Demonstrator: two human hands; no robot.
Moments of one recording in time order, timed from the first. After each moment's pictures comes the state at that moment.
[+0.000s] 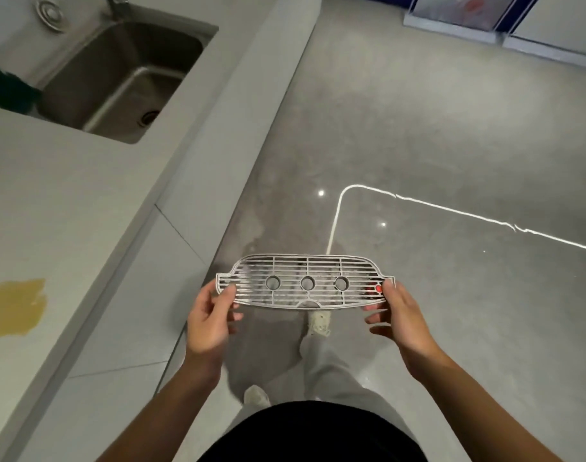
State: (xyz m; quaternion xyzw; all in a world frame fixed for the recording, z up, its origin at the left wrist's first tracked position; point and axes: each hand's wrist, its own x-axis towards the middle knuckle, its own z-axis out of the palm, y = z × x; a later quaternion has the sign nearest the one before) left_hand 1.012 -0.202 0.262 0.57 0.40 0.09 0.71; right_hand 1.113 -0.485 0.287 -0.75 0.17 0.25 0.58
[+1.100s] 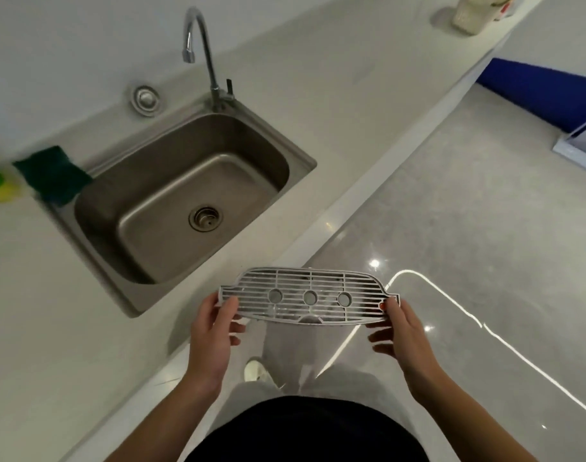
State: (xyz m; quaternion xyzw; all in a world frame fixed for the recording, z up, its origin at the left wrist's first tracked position) left_hand 1.477 0.026 0.255 0.52 0.52 0.22 0.64; right_hand 1.687 -0.188 0.299 -0.80 -0.01 0.34 0.50
